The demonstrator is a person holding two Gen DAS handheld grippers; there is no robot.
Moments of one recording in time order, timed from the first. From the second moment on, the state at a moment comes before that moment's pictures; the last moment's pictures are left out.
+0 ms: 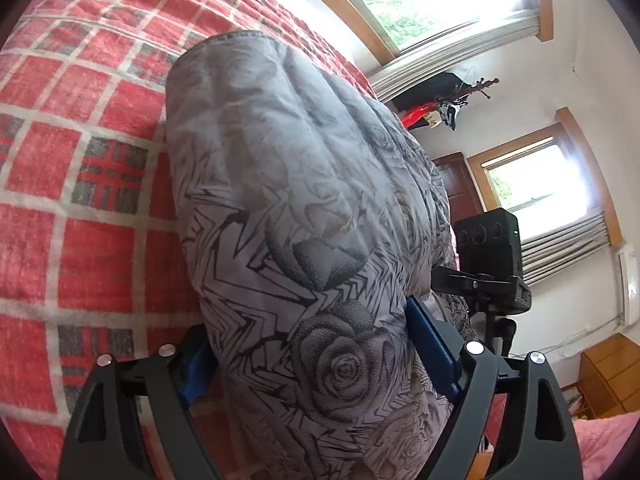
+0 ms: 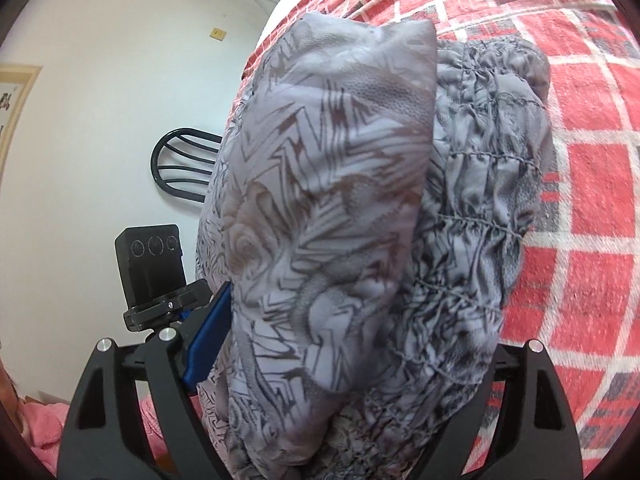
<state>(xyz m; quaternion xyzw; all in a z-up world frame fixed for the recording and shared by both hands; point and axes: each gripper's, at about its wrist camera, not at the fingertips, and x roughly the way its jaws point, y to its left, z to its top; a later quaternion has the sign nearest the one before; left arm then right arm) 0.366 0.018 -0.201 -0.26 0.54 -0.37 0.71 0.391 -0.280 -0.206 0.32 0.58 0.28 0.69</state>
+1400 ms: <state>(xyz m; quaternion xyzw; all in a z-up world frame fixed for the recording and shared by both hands) 0.178 -0.005 -0.043 -0.06 0.51 -0.14 0.85 0.170 -0.259 -0.048 0.10 0.55 0.08 0.82</state>
